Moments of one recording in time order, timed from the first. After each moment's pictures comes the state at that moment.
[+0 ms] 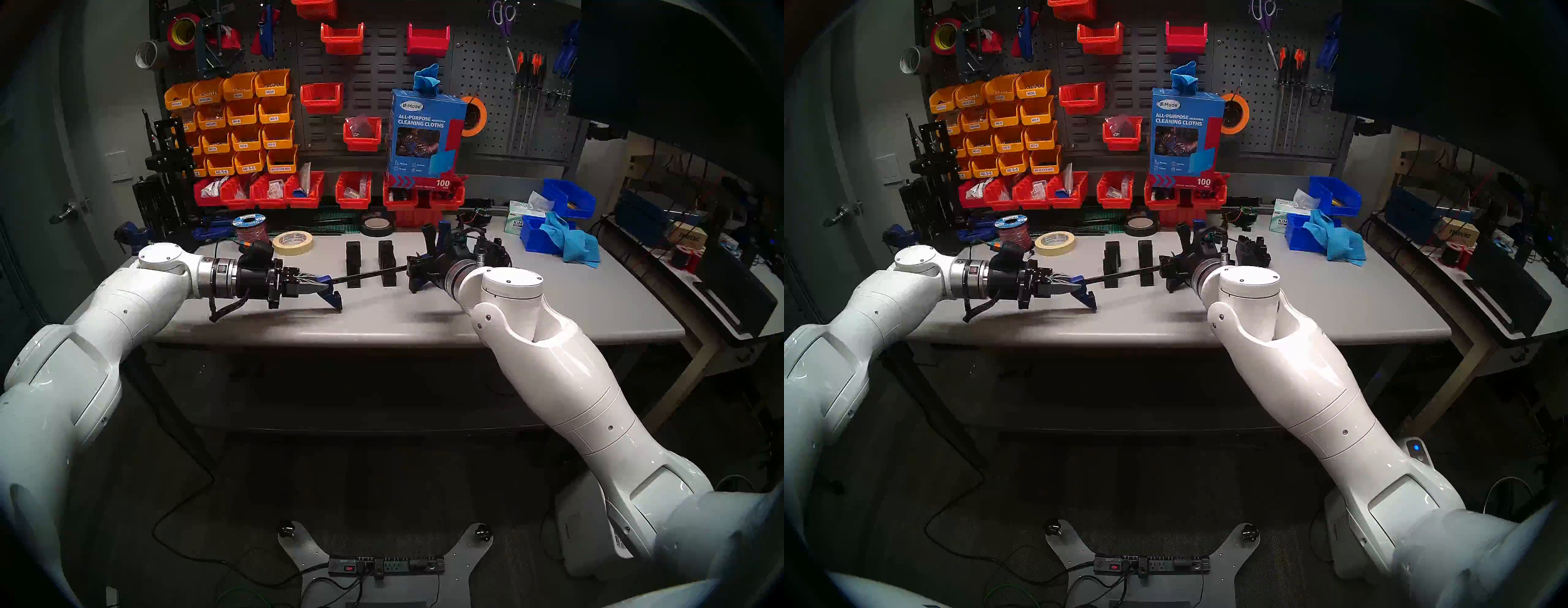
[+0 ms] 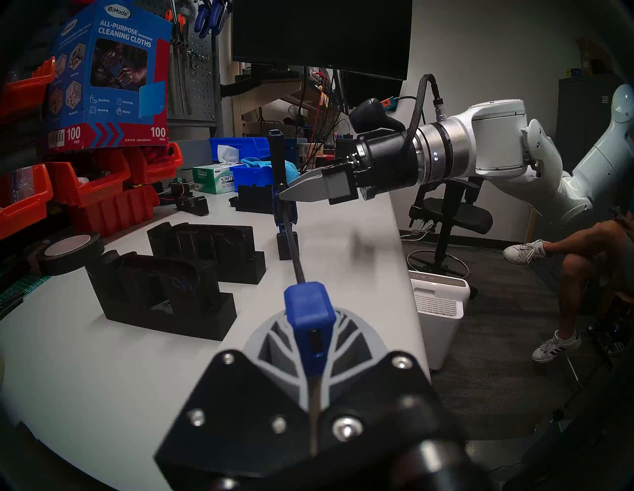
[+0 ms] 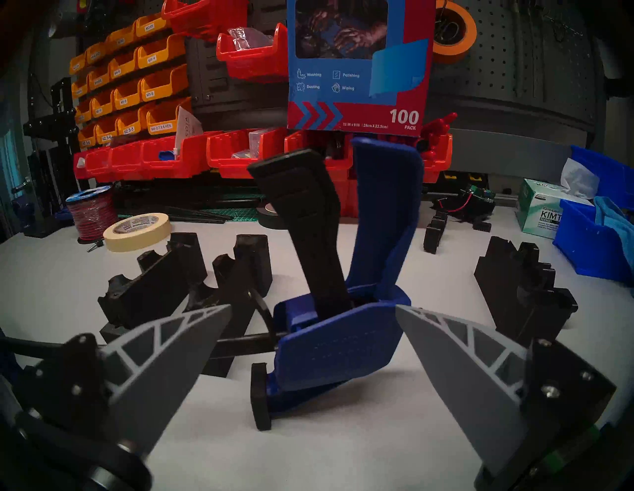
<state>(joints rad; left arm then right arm) 0.53 -0.93 -0.73 -0.59 -0.81 -0.14 -1.48 -1.09 -1.18 1.03 -1.75 0.73 0.59 -0.43</state>
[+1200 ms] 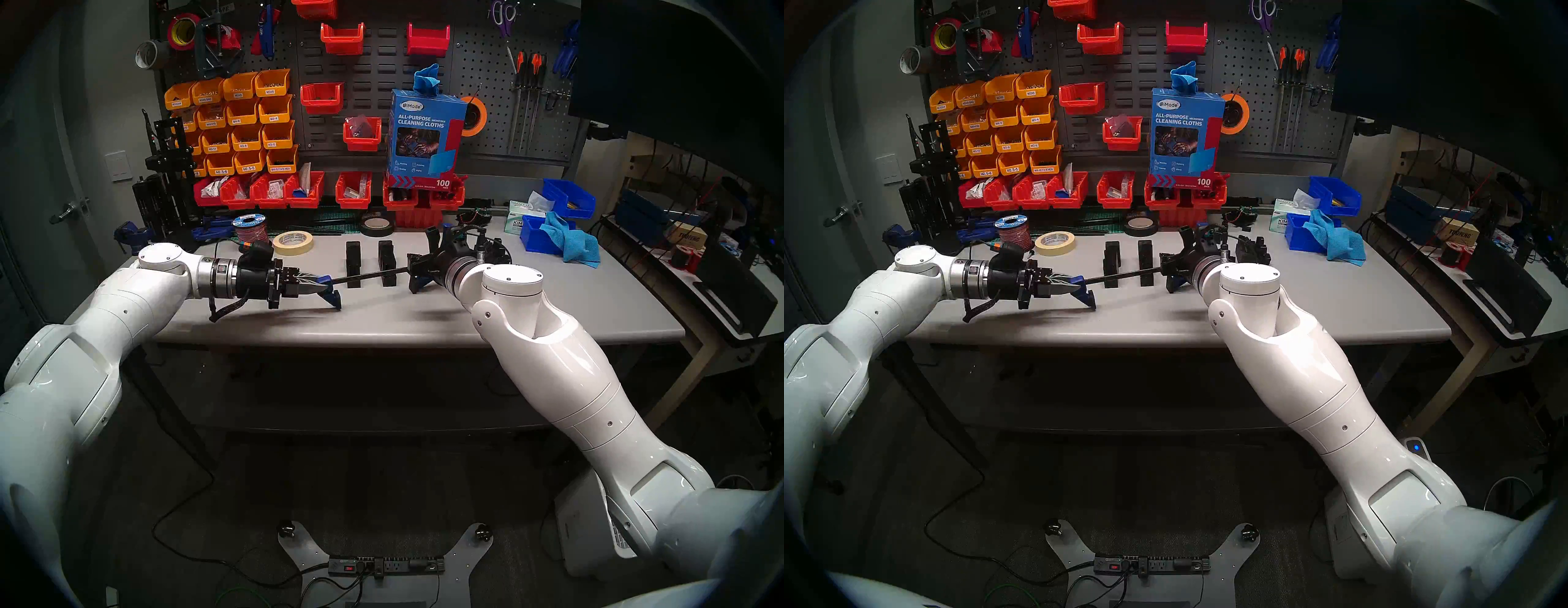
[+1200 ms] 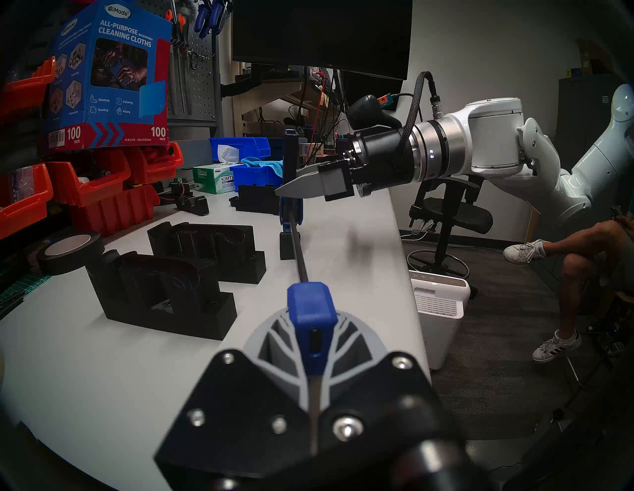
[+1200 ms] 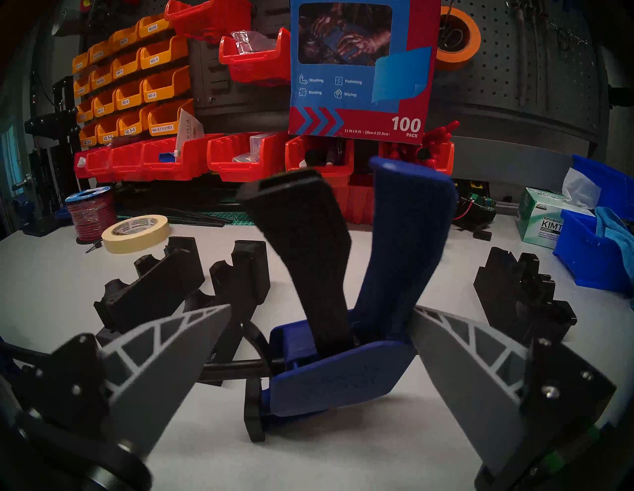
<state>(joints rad) 0.53 -0.93 -0.73 -0.59 -0.81 -0.14 -1.48 -1.07 -1.19 1.02 -1.71 0.71 0.58 -0.41</state>
